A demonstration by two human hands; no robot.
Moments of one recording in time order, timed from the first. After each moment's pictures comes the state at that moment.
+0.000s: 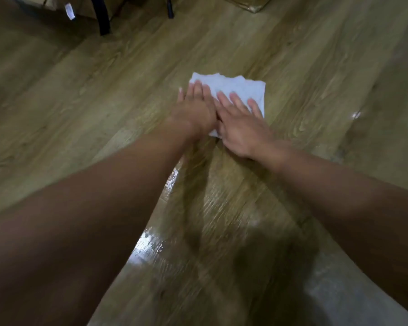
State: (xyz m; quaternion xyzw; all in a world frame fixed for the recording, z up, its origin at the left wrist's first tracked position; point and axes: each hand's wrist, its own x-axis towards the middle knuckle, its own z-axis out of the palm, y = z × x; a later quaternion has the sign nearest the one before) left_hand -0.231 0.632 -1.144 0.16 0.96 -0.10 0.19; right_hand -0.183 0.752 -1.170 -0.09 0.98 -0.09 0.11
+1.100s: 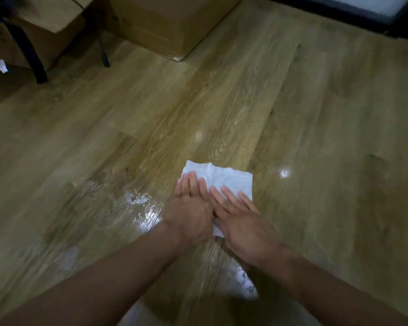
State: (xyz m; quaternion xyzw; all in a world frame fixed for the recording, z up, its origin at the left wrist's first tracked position) left_hand -0.072 0.706 -1.141 0.30 0.93 -0.07 0.19; right_hand 0.010 0.842 -1.157 -0.07 0.99 -0.05 0.14
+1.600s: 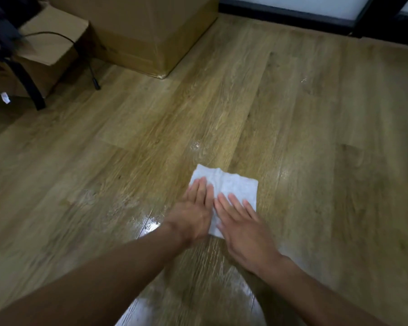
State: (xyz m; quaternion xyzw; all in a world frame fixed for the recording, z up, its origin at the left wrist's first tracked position) left_hand -0.048 0.725 -1.135 0.40 0.90 -0.08 0.17; right_hand 0.055 0.854 -1.154 -0.01 1.00 -0.06 0.06
